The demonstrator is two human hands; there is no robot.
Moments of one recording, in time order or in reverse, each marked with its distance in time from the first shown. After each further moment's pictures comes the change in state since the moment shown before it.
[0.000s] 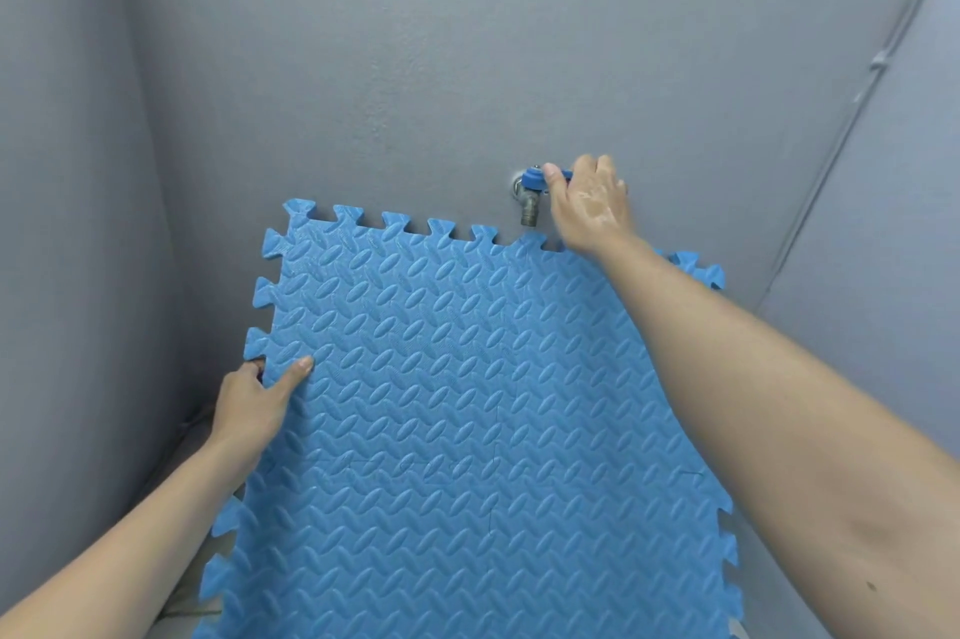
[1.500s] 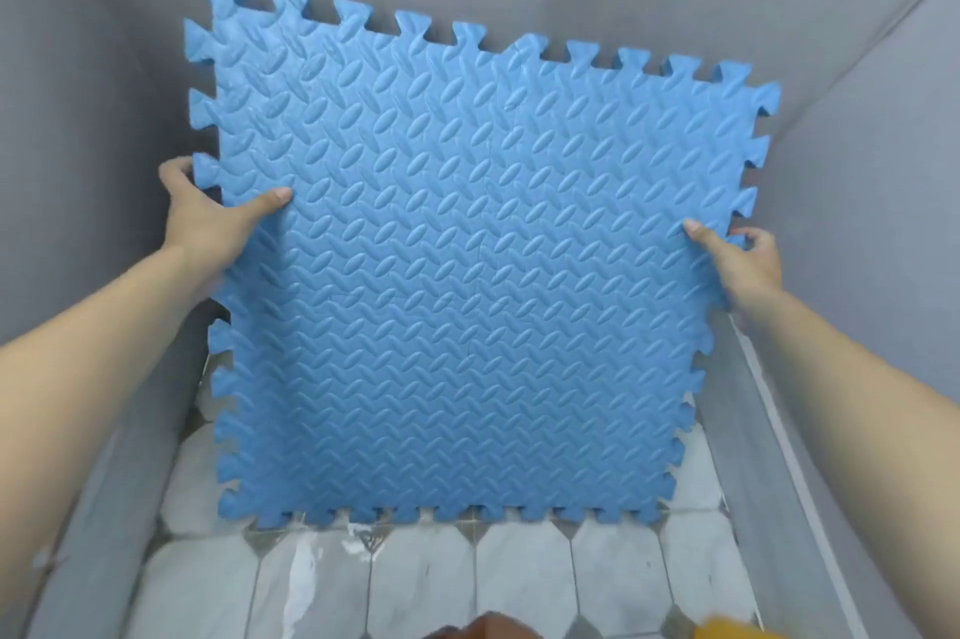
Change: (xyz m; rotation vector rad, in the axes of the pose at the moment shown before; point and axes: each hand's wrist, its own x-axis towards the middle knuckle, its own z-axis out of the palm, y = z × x) left_hand -0.037 0.016 -0.030 0.140 -0.036 -0.247; right_hand -0.182 0.222 -0.005 0.402 -0.163 0.924
